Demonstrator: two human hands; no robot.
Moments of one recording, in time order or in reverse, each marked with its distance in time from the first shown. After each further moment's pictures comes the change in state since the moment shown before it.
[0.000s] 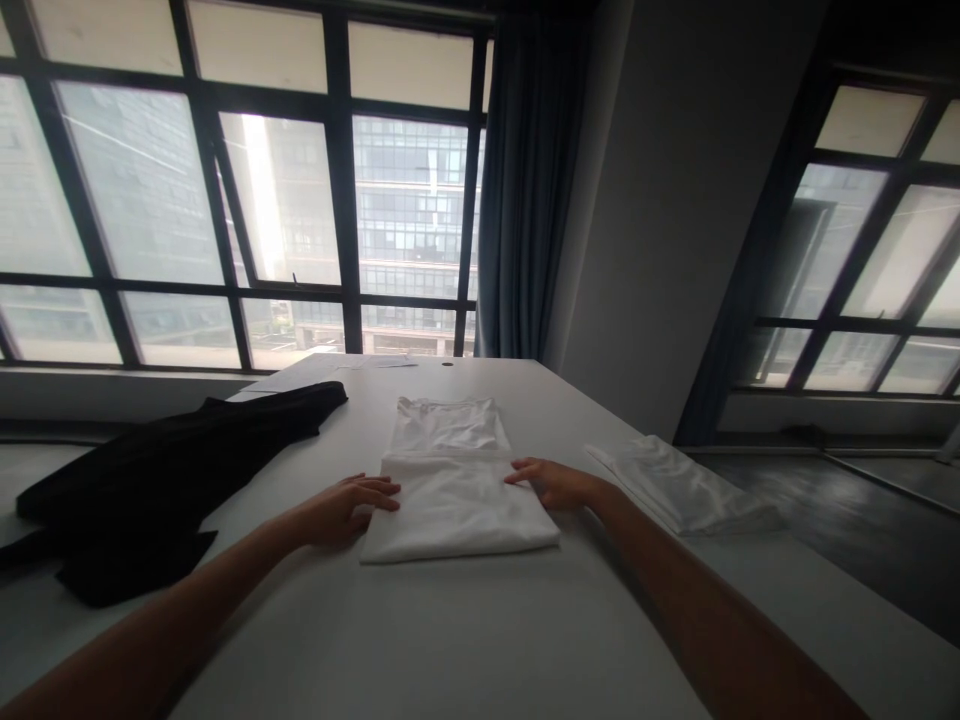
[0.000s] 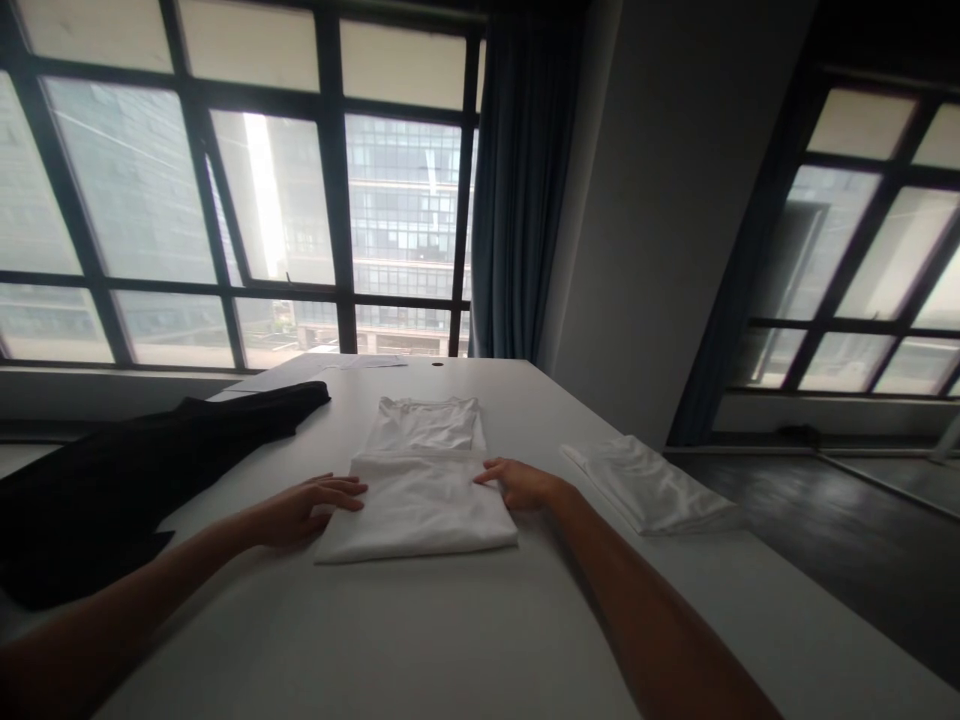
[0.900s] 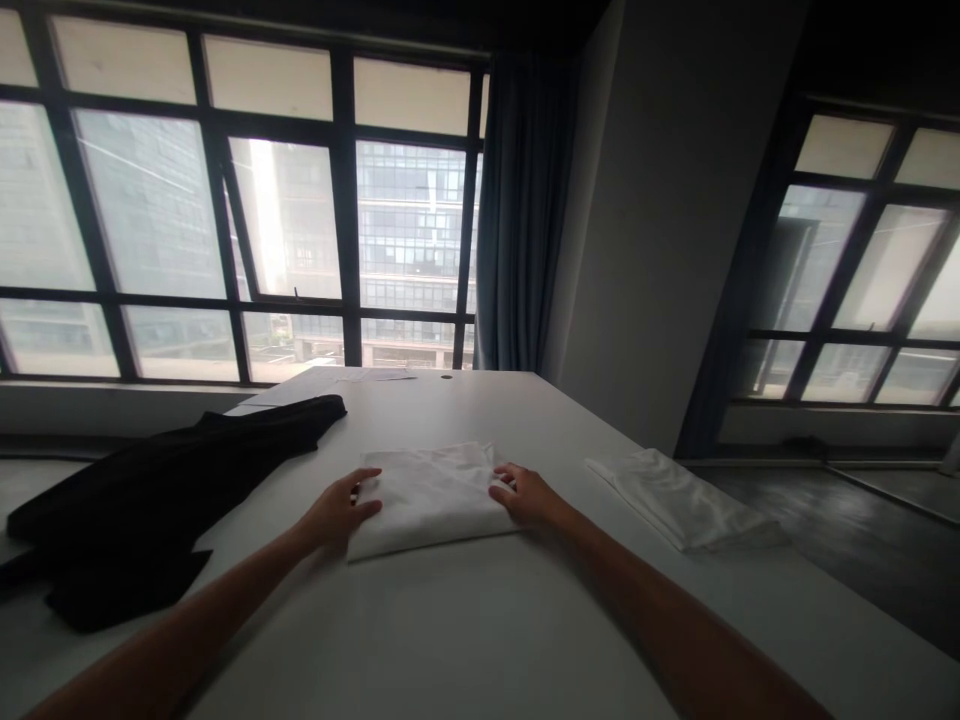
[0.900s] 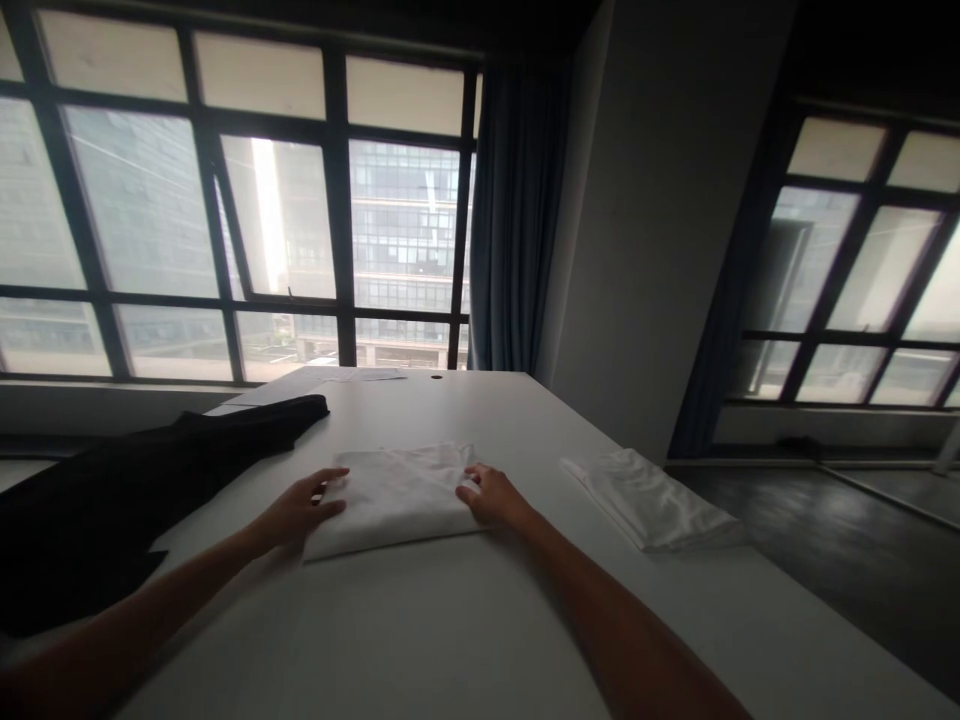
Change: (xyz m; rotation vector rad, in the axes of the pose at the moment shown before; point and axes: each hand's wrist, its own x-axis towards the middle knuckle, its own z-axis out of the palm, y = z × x) left_hand 0.017 -0.021 0.017 -0.478 0.428 -0.412; right_hand 0.031 -0.032 0.032 0.179 0.356 0.269
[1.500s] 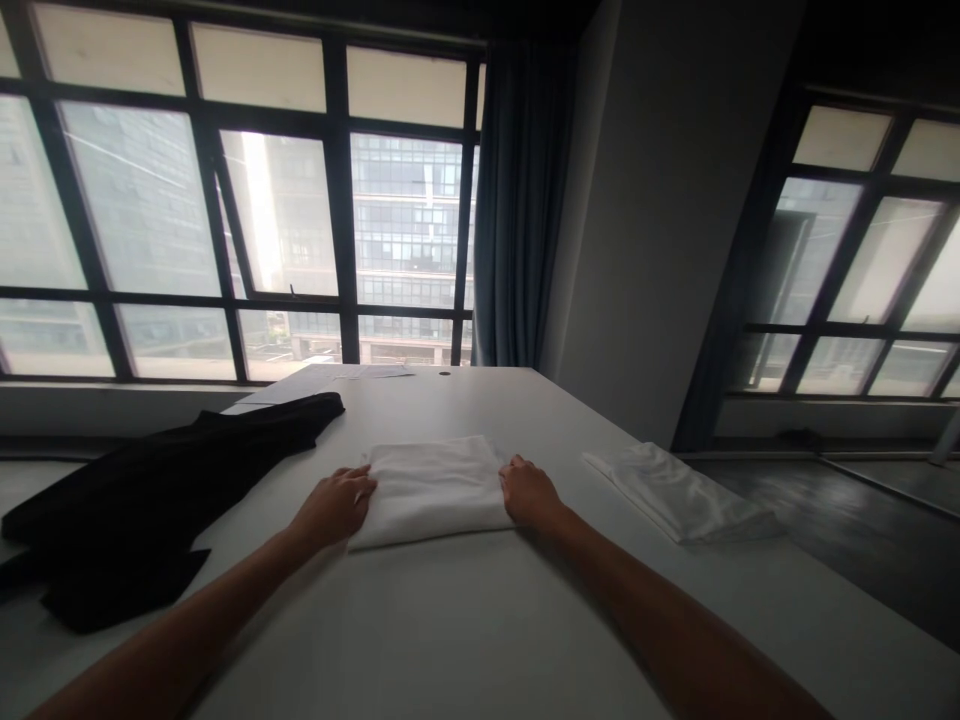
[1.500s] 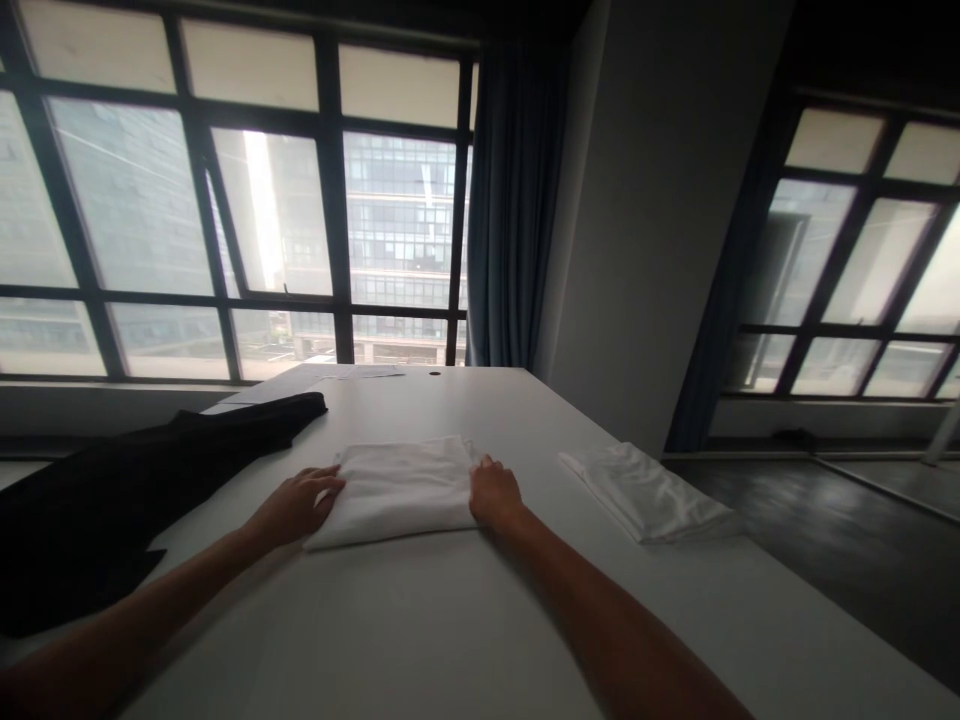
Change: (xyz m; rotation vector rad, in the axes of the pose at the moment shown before) left_hand 0.000 0.014 0.002 0.605 0.059 0.157; right_hand -0.010 -0.022 -0.001 -0.488 0.057 -0.033
